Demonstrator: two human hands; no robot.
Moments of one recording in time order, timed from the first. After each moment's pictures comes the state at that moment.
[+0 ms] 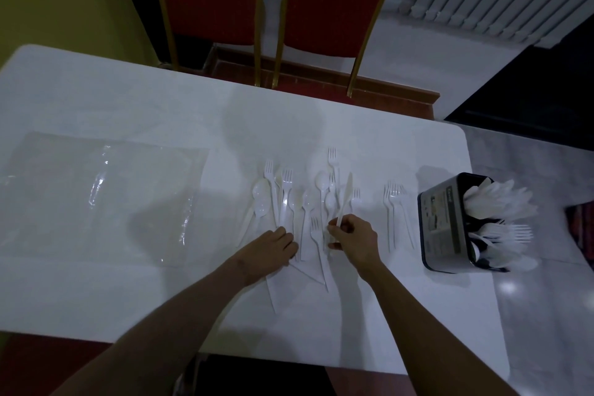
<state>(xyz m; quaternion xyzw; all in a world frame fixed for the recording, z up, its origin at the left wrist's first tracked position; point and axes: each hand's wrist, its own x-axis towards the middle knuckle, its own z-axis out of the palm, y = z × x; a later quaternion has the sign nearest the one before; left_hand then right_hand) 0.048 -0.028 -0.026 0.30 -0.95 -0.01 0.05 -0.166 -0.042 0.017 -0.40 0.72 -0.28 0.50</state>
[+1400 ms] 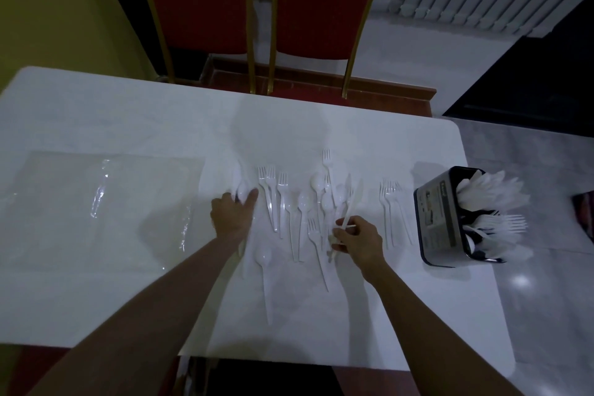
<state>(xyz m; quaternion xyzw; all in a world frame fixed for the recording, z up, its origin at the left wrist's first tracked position) 0.066 -0.084 -0.006 0.82 -0.38 -0.33 0.26 -0.181 -0.032 0.018 -0.35 0.72 -0.31 0.51</state>
